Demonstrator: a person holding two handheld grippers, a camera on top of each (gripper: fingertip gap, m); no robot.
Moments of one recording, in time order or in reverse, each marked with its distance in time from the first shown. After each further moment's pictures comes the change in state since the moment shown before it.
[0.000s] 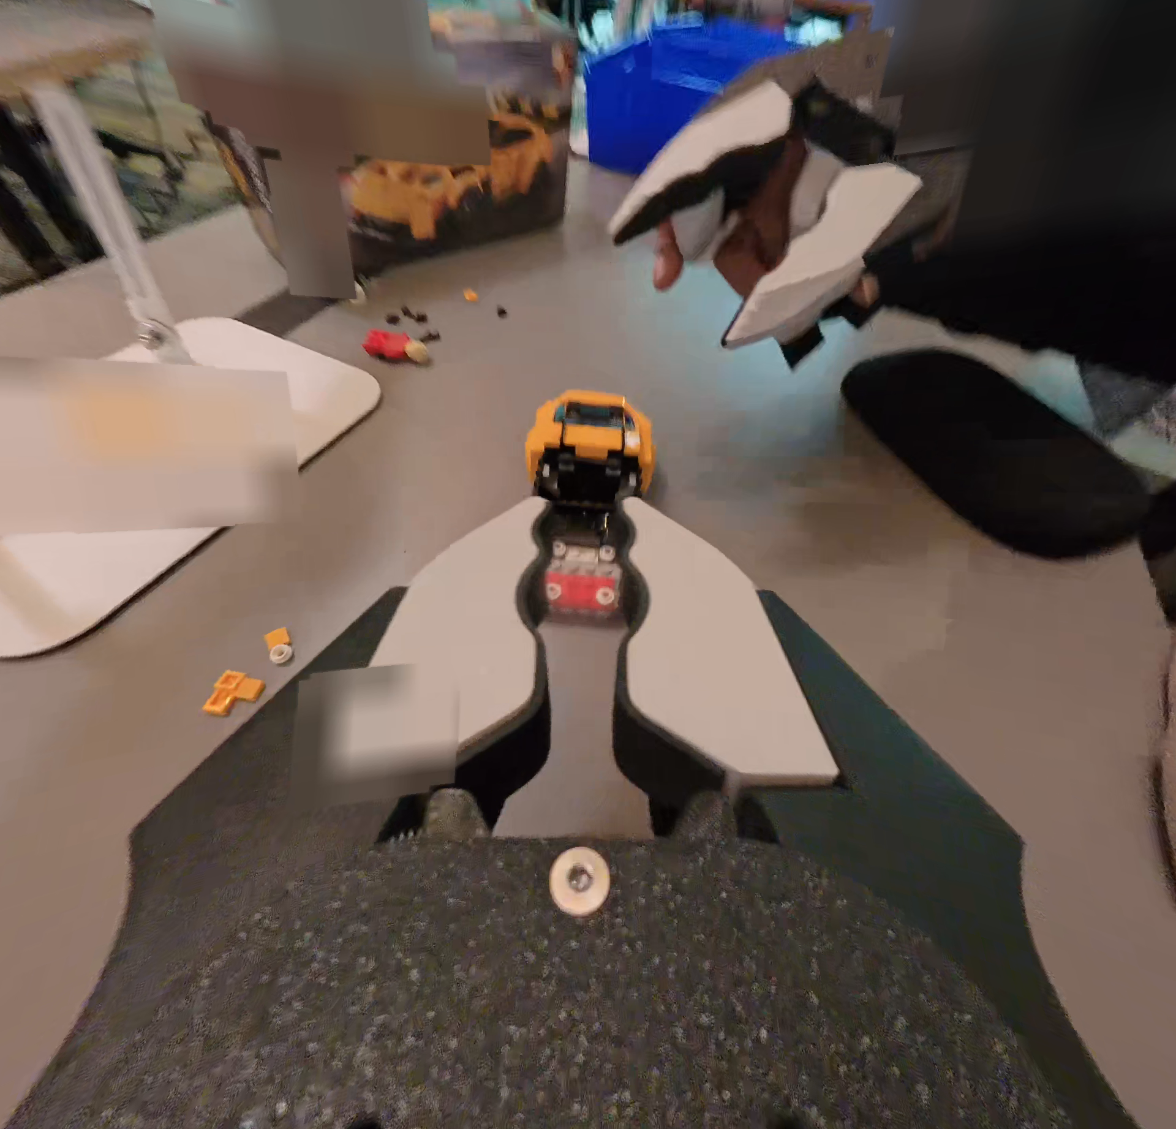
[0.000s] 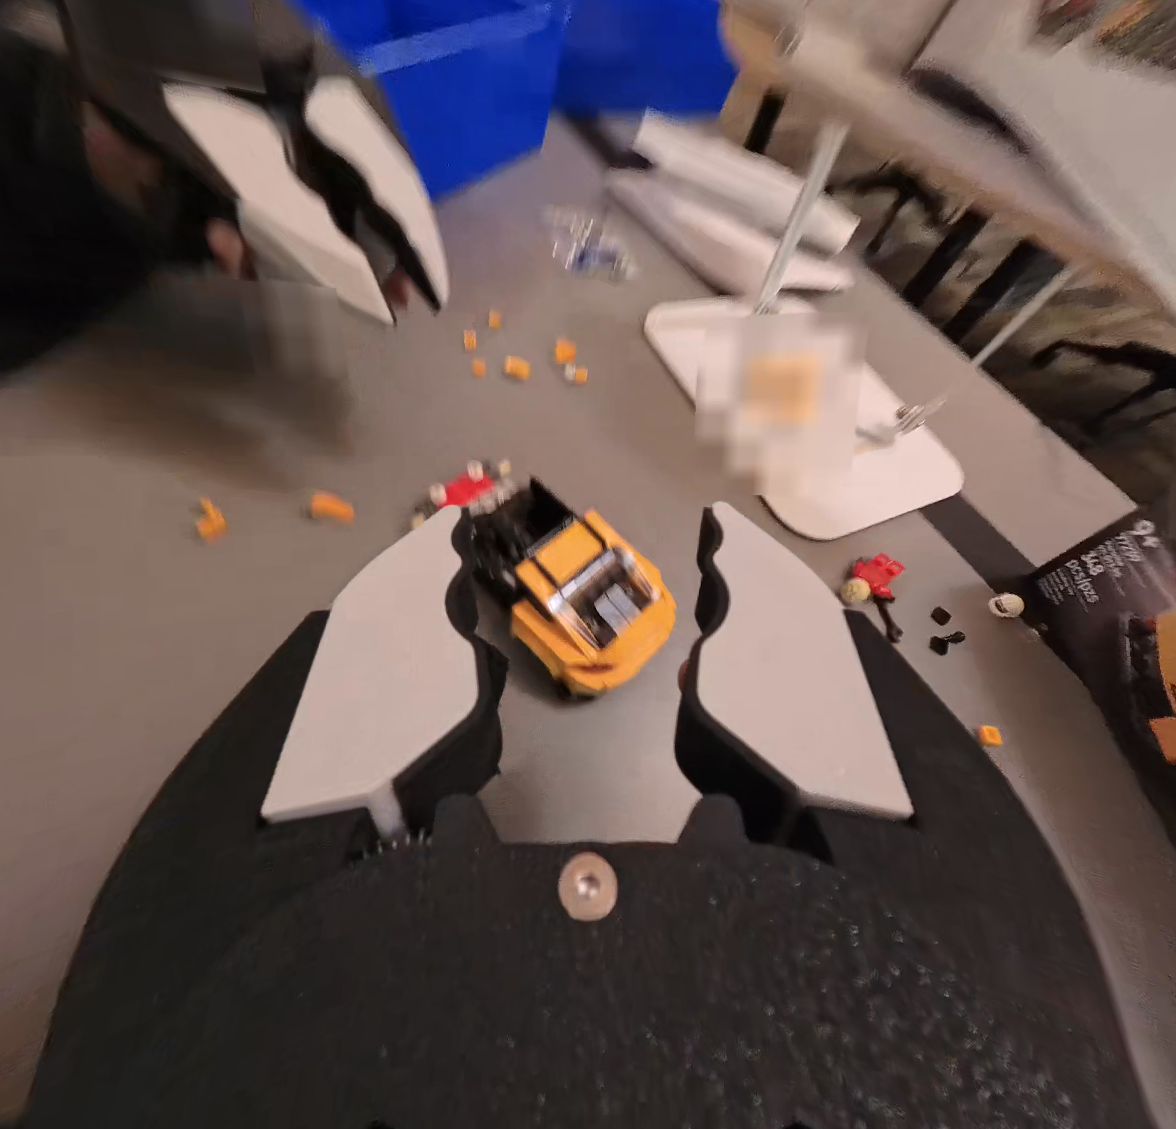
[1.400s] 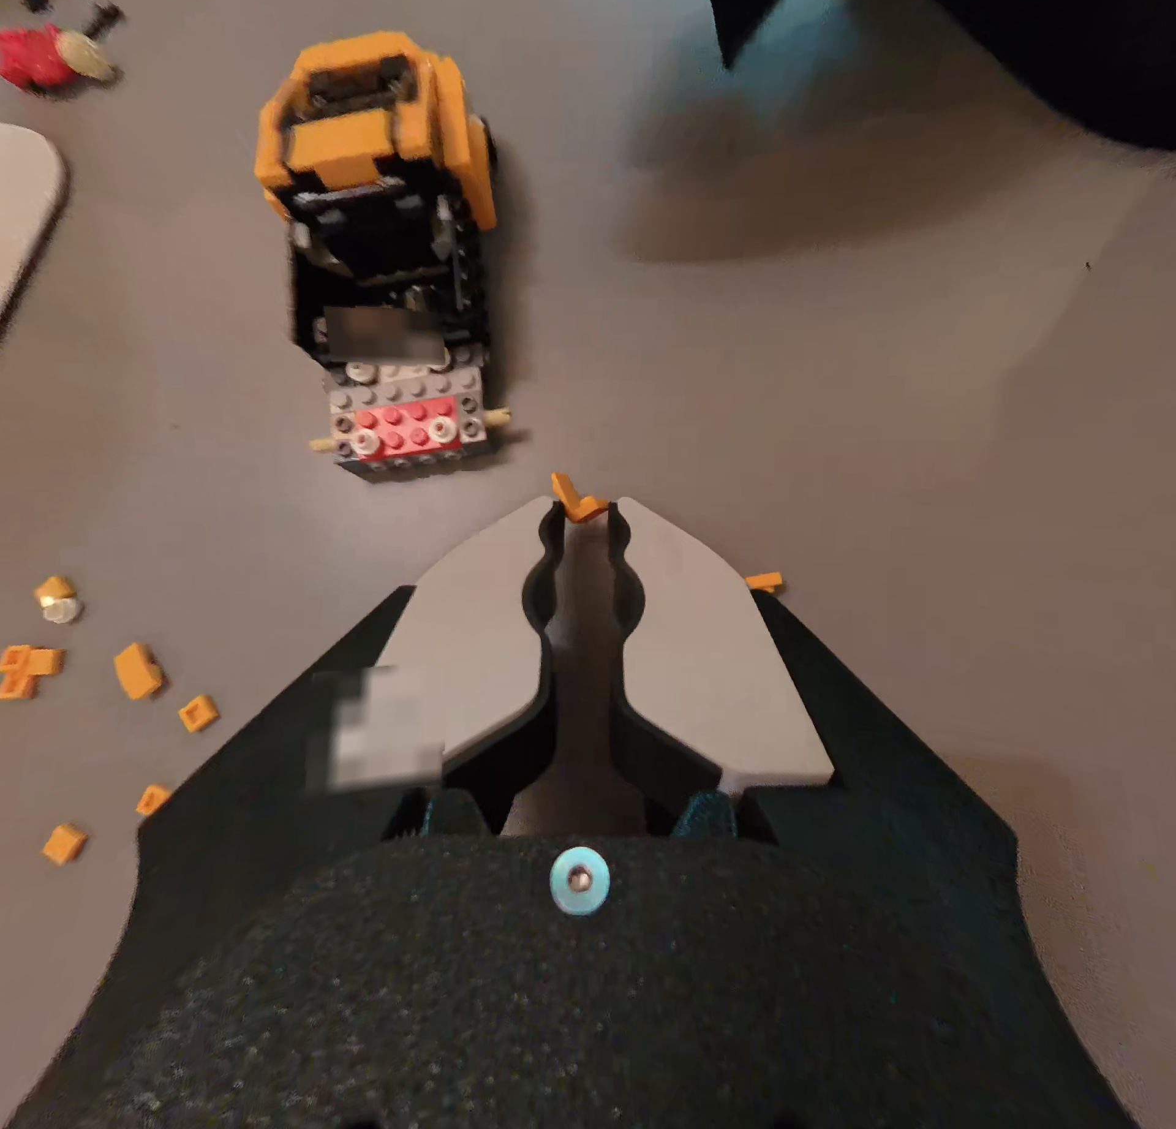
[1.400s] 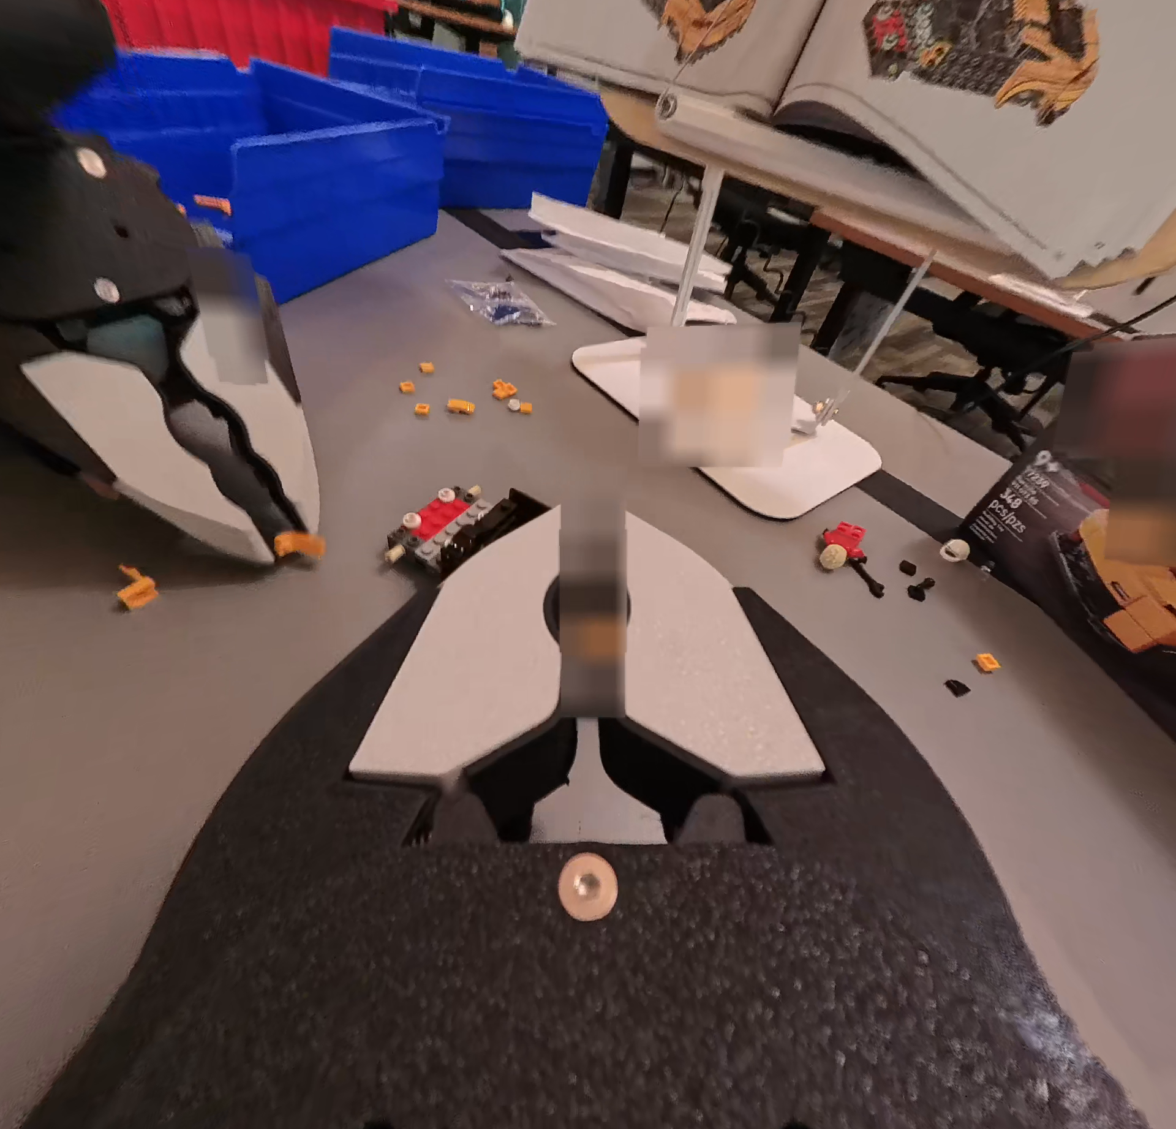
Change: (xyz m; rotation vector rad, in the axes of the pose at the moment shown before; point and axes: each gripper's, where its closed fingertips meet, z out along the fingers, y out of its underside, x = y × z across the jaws) left arm 0.046 0.093 0.020 -0.468 0.069 0.241; right arm -0.011 0.017 0.003 0.144 0.235 0.046
